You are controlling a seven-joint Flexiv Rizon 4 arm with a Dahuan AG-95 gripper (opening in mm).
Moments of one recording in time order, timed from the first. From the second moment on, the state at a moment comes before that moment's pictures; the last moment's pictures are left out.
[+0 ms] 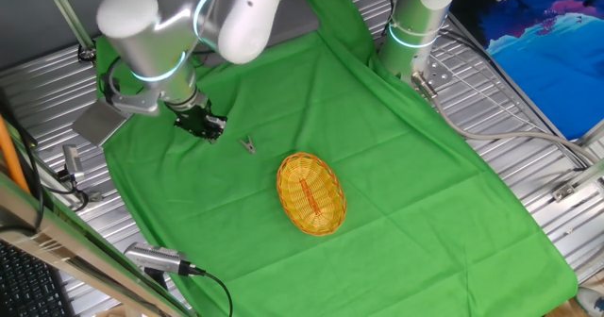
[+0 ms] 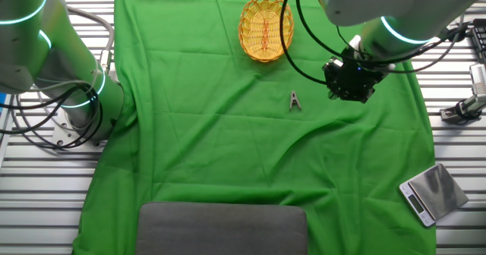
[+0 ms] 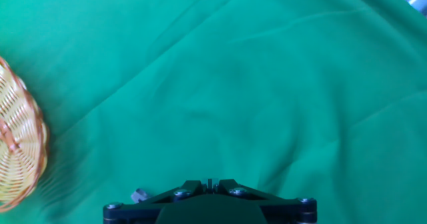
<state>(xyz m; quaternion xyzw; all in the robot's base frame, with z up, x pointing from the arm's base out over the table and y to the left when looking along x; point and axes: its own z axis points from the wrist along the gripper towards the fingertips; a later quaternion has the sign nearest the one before) 0.578 0.011 0.068 0.41 -0.91 -0.04 0.06</state>
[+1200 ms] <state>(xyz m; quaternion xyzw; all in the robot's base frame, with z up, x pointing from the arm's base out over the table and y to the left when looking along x) 0.576 0.009 0.069 0.44 -0.90 -0.04 0.04</state>
